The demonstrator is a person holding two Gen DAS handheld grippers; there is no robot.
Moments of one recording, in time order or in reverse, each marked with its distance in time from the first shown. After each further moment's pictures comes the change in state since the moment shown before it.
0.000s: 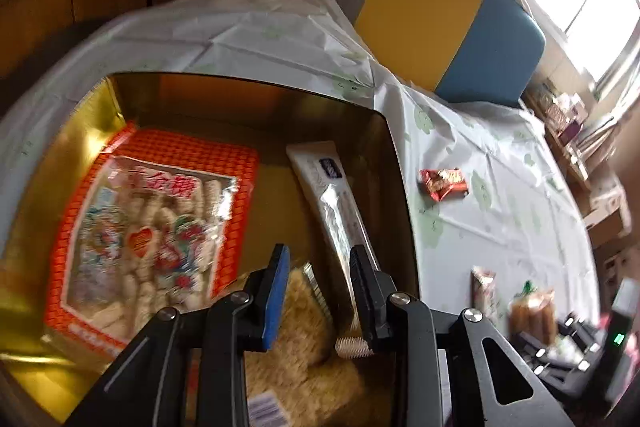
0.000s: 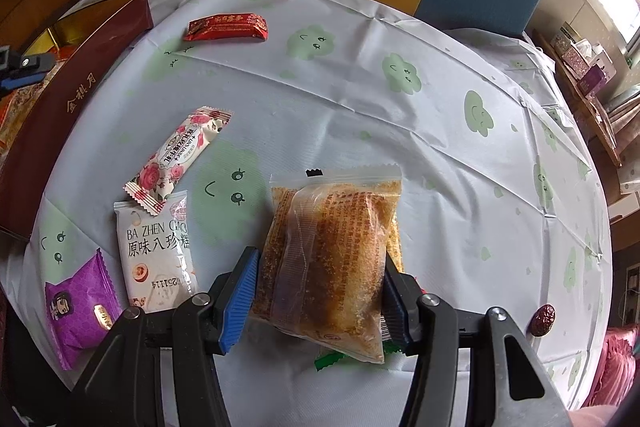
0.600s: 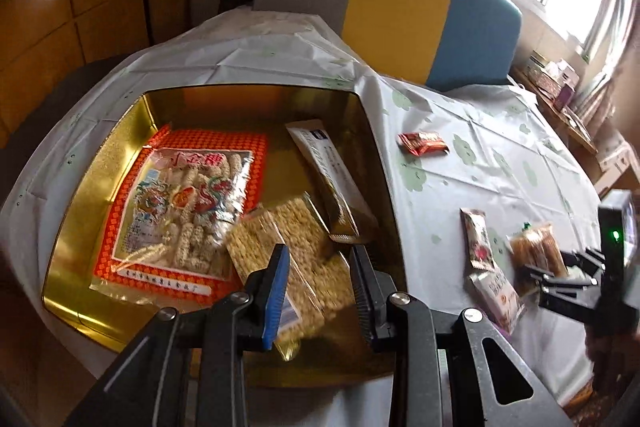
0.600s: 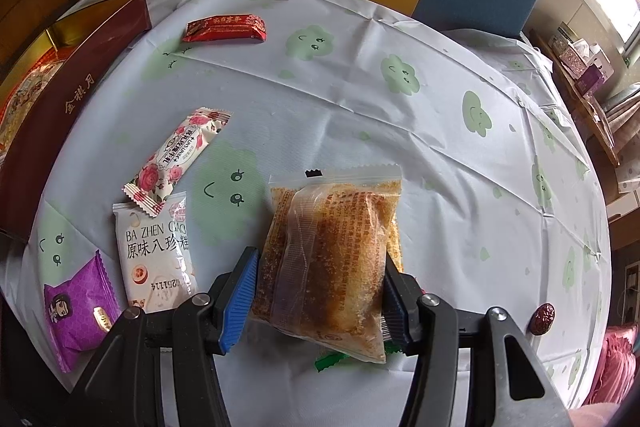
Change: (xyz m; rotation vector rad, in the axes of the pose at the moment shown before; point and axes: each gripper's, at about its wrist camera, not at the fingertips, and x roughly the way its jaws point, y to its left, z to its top) left arm -0.061 -0.015 -0.061 0.124 -0.063 0.050; right arm 0.000 0.000 -0.001 0.010 -0.005 -0.004
